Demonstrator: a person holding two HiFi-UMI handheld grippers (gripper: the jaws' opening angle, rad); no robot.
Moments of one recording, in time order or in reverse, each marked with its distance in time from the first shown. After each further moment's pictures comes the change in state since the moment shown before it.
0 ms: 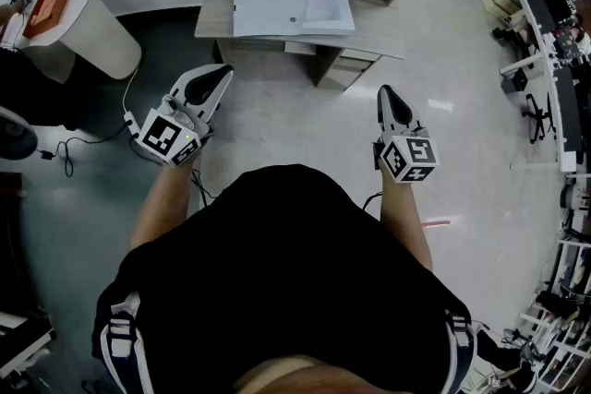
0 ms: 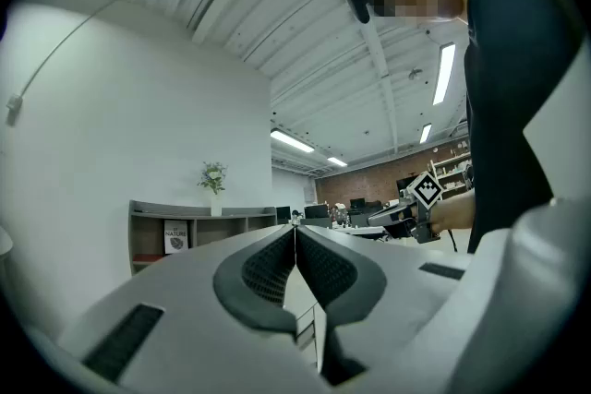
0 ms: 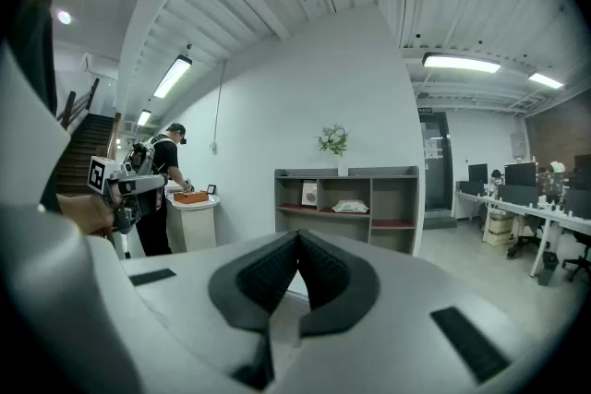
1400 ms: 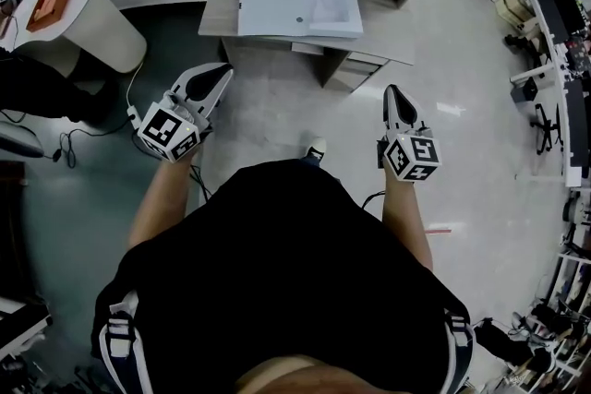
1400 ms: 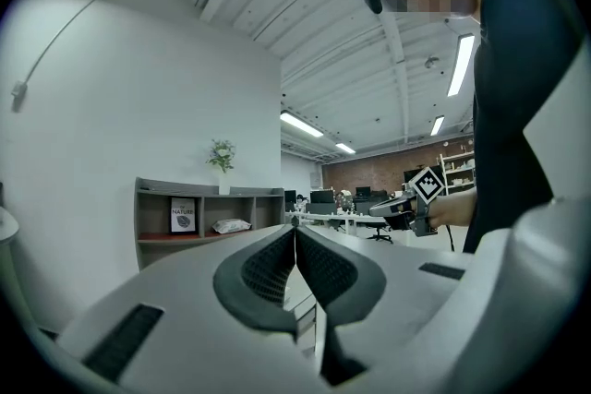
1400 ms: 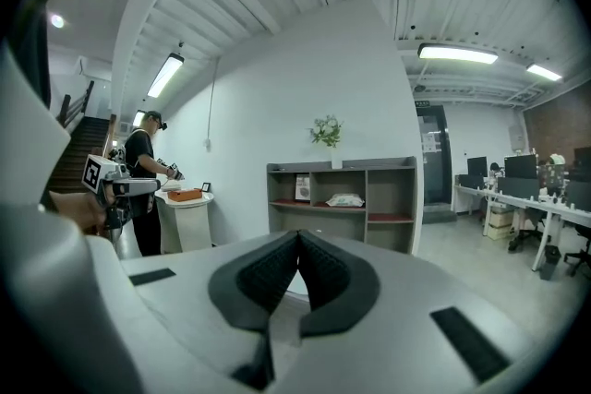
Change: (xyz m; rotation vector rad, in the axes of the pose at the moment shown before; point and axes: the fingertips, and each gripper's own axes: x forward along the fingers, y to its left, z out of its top) left arm 0.027 0.023 -0.039 -0.044 0.111 0.035; right arm 0.037 -0.042 -0.018 0.027 0.018 -0.005
